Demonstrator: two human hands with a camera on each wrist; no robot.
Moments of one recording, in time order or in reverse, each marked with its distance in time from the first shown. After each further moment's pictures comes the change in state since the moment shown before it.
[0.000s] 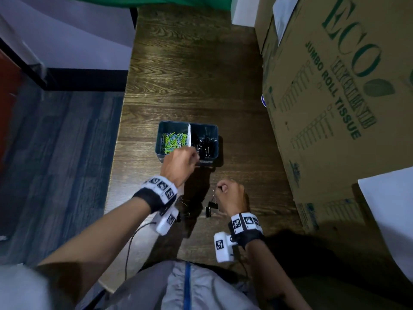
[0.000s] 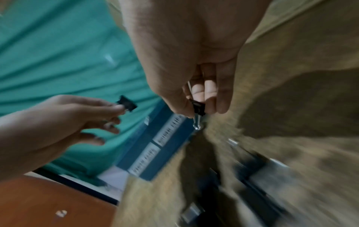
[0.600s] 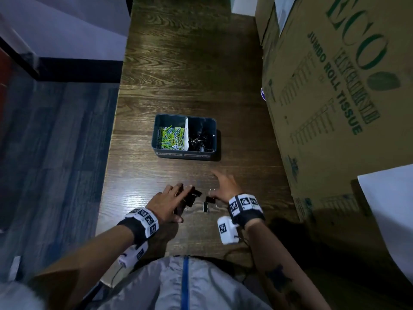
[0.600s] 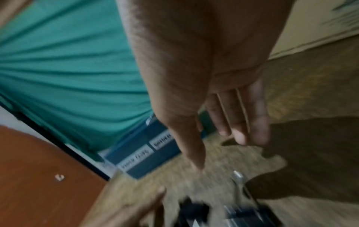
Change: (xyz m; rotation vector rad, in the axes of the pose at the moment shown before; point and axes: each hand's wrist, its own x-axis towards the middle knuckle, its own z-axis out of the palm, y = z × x) left_hand -0.097 -0.062 0.067 0.307 -0.694 0.116; right_hand 0.031 0.008 0.004 -0.187 -0.441 -0.019
